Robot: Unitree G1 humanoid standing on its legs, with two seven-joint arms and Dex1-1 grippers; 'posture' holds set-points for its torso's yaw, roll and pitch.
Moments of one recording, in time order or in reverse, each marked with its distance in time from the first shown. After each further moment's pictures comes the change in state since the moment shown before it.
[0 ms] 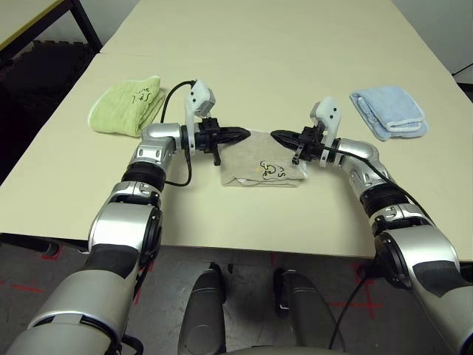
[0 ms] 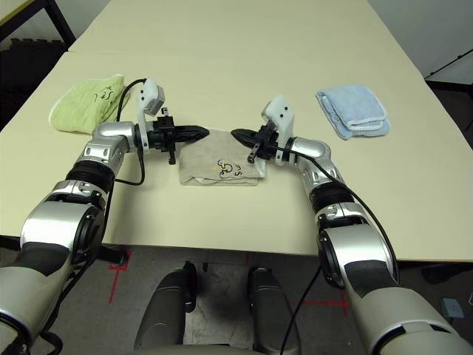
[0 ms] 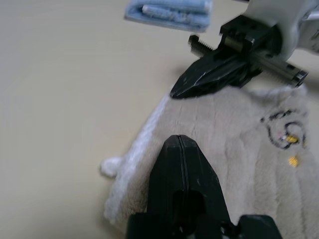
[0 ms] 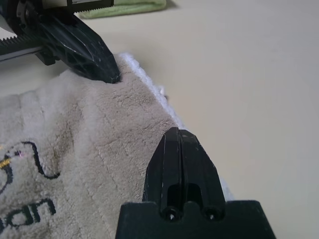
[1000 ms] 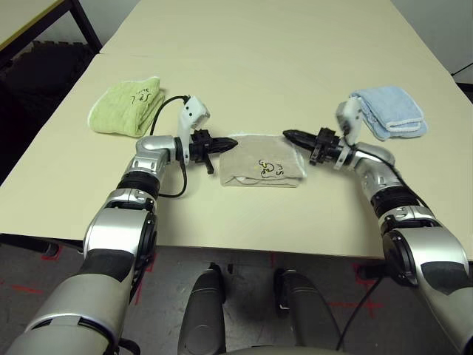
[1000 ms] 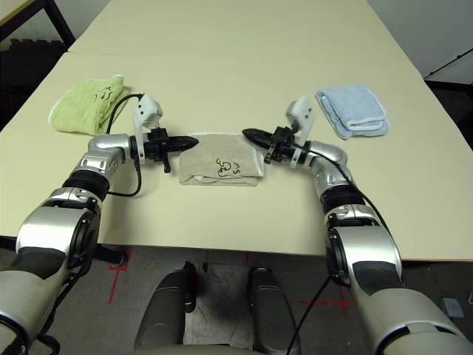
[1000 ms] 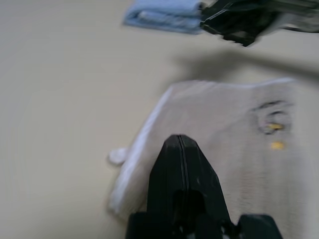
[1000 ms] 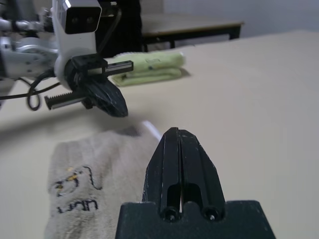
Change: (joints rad) left arm 0.005 0.059 0.049 -0.110 -0.073 0.002 -0.205; right arm 0.012 -0.098 -0.163 -0.079 0.245 0.029 0.361
